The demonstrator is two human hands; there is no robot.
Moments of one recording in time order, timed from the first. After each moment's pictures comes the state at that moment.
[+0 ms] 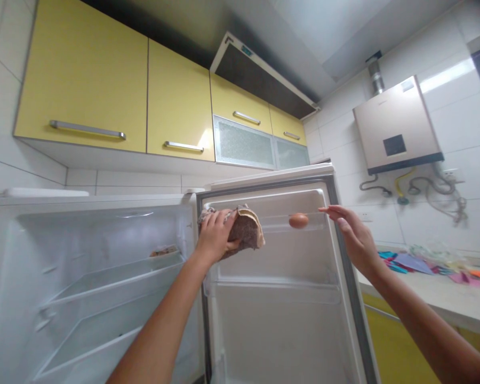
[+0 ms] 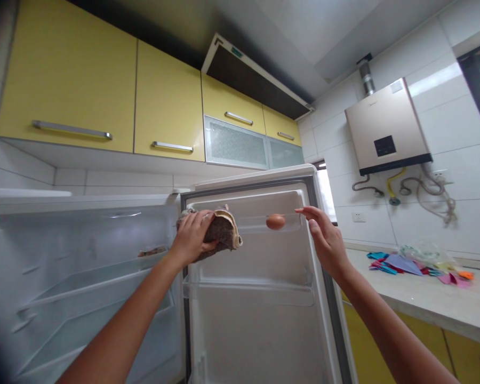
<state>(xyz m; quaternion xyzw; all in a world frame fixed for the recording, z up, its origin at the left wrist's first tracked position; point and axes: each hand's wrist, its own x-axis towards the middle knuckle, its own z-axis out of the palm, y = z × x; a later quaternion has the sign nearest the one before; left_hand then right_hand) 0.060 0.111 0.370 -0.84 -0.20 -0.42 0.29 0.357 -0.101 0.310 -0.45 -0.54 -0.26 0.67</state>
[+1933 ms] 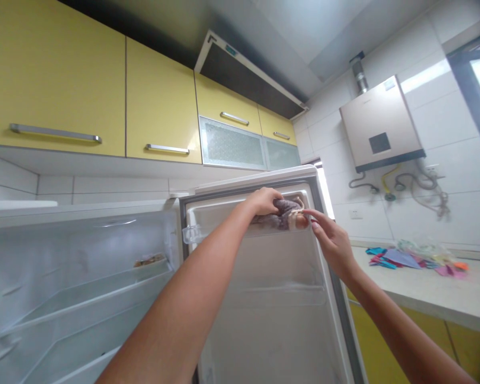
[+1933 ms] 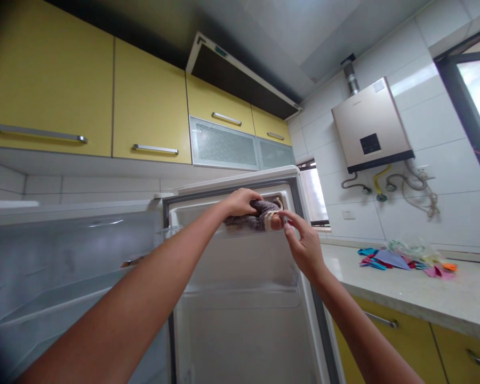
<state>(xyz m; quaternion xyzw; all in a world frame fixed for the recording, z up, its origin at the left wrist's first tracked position) 0.231 0.042 0.475 -0.95 -0.07 -0.22 0.21 0.356 -0.088 0.312 -0.45 -0.52 -0.27 0.67</state>
